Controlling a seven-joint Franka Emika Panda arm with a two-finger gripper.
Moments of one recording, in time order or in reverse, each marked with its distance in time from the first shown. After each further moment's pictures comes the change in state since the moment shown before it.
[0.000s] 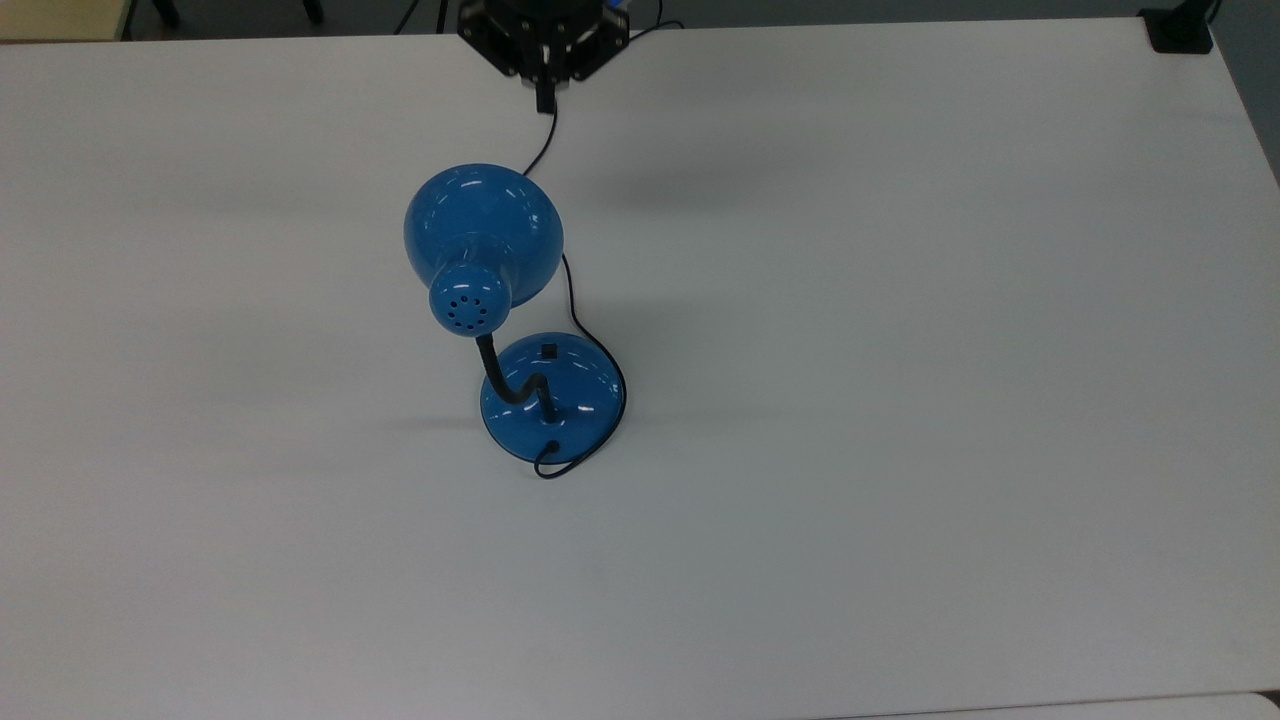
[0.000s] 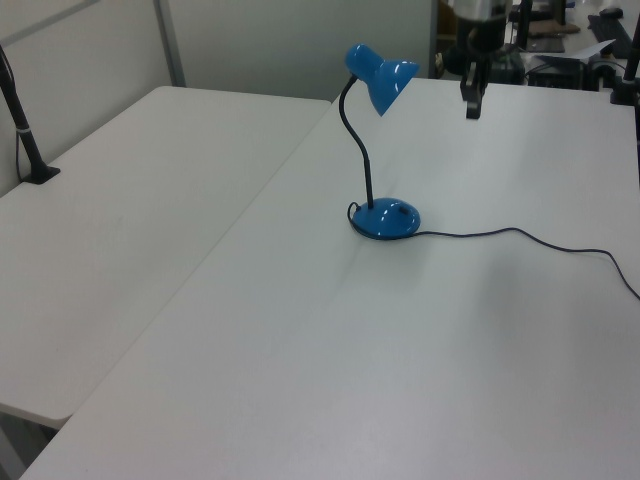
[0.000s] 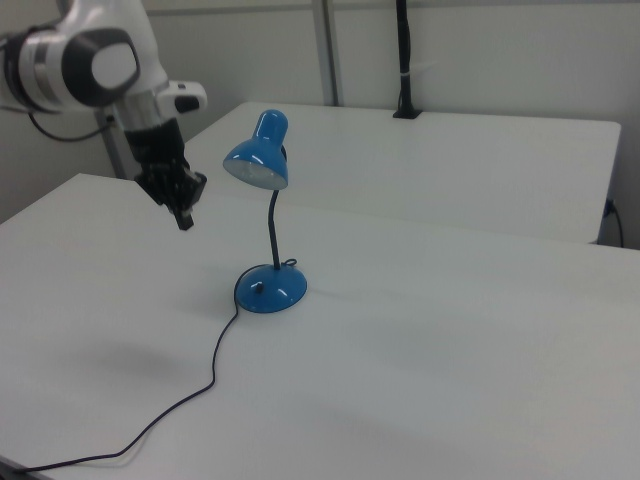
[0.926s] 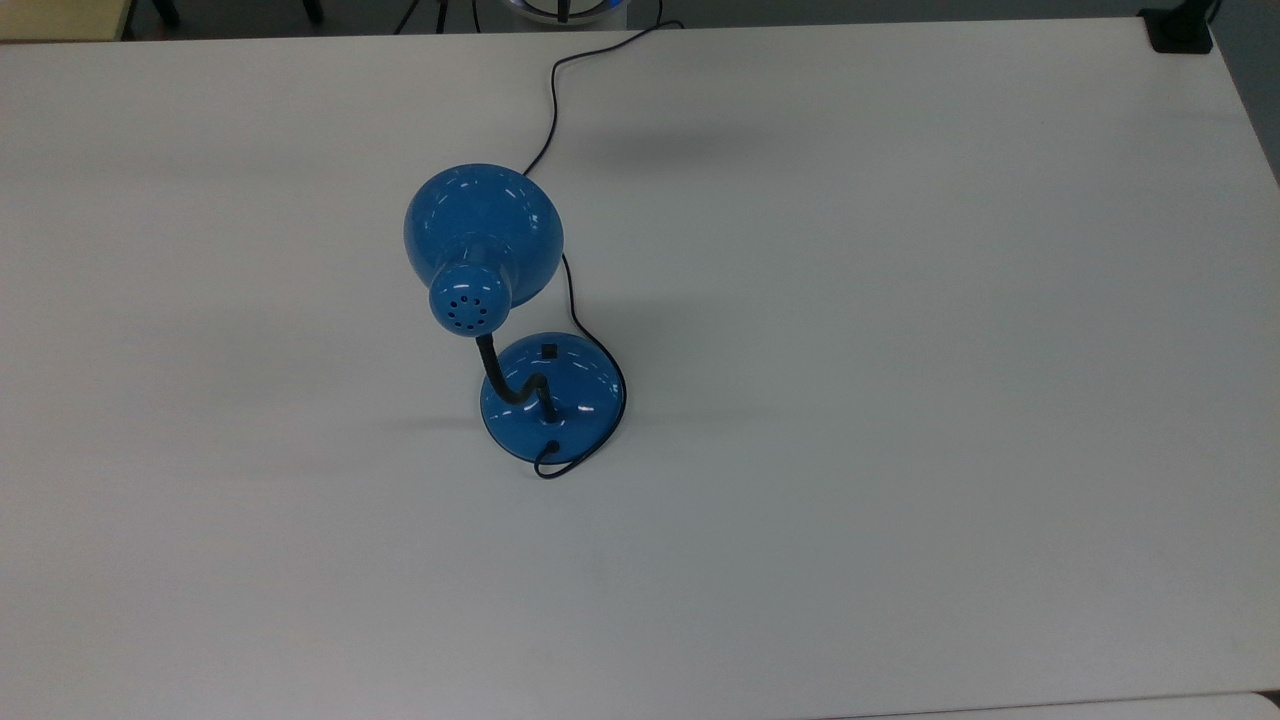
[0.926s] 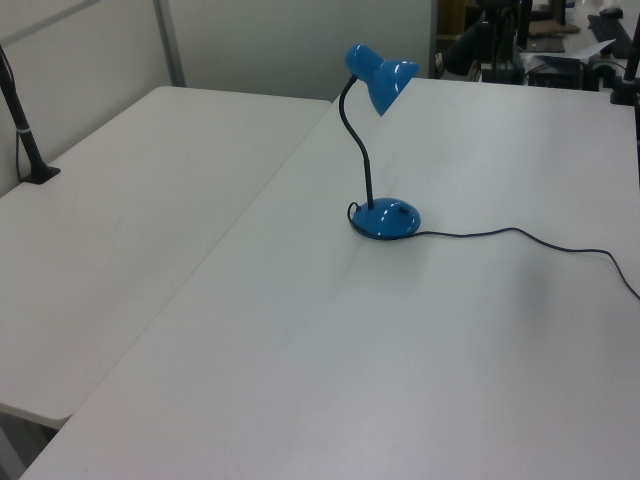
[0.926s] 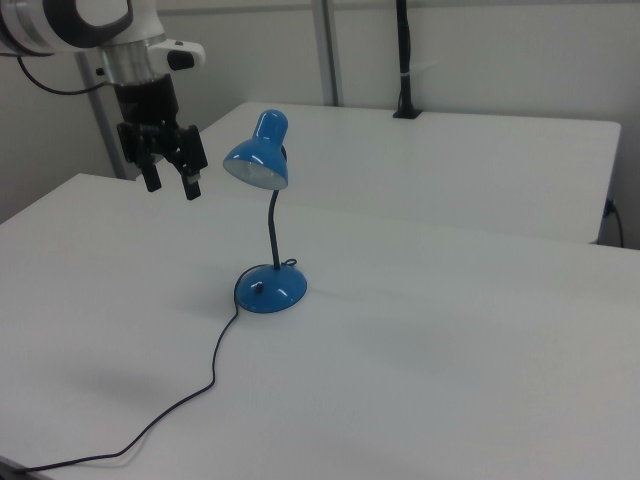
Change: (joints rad) arm -0.036 0.006 -0.009 0.205 0.000 -0.282 0.049
